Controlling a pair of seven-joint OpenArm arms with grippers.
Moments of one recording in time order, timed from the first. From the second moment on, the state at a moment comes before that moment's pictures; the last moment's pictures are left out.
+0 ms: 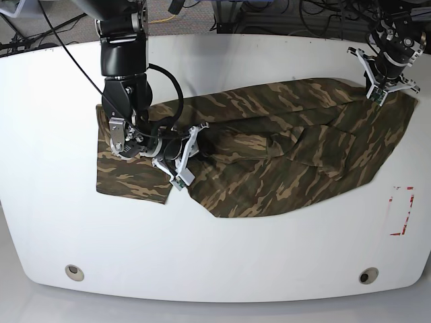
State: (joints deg) left arm 28.1 -14.8 -30.6 107.4 3.8 -43.2 32.7; right arm 13.1 3.9 -1.3 72.3 28.0 40.5 -56.4
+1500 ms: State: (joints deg) left arm 23.8 -14.6 -13.5 106.2 4.2 -43.0 32.9; right arm -17.3 8.6 17.5 112.9 28.9 41.0 -58.4
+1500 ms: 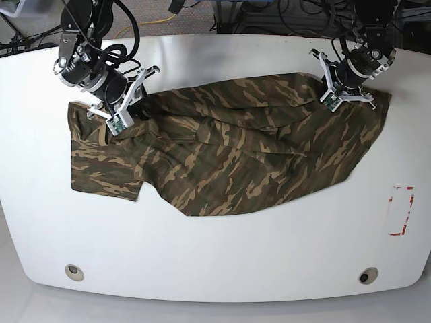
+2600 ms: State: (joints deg) left arm 21.6 -14.7 -13.5 106.0 8.5 -43.0 32.8; right arm -4.0 9.7 17.4 94.6 29.2 41.0 -66.0
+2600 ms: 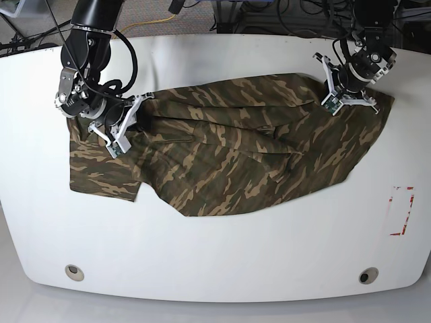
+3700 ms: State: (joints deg) left arm 22.5 -12.4 -32.3 109.1 -3.9 -43.2 44.6; right arm -7.4 9.7 17.5 103.6 33.7 41.0 -65.9
